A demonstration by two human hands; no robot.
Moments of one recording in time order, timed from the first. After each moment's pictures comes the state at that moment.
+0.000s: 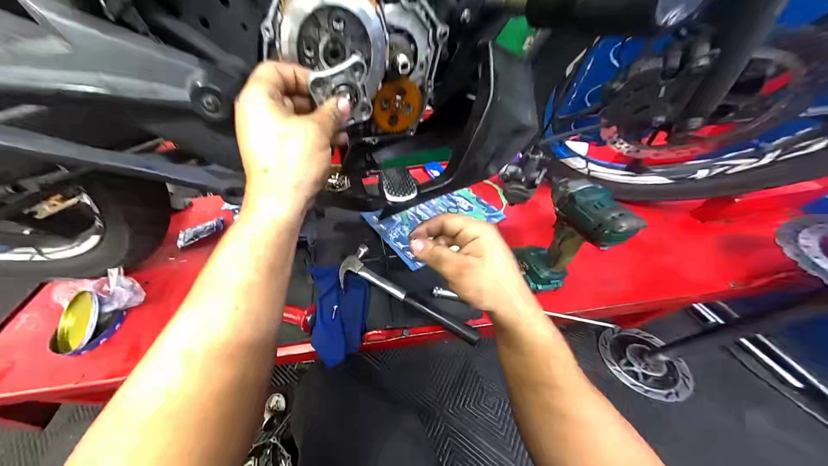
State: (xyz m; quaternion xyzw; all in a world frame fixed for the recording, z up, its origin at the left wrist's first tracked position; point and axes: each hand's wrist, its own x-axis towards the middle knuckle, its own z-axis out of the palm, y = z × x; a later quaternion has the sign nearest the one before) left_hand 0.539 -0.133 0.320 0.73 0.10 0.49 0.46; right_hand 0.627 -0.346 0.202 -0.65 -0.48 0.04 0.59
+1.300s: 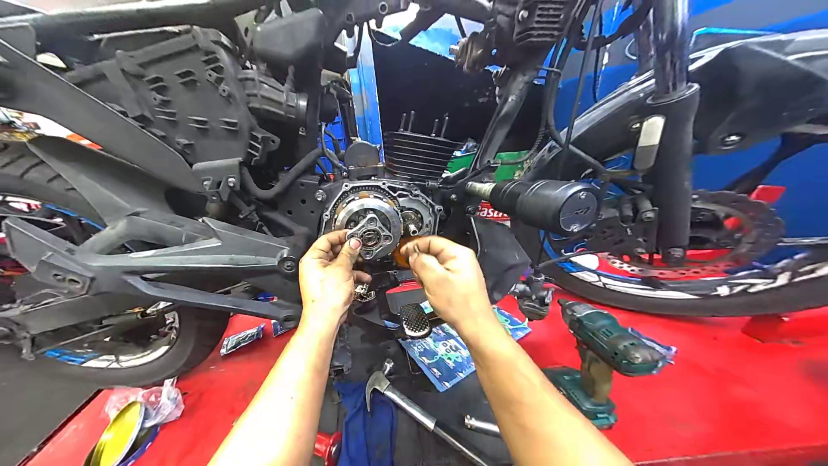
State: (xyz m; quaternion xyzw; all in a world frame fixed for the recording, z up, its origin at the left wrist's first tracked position) left_hand 0.553 -0.120 0.332 0.62 0.10 0.52 0.57; right_hand 0.651 -0.270 0.321 -0.59 -0.45 -0.09 0.66
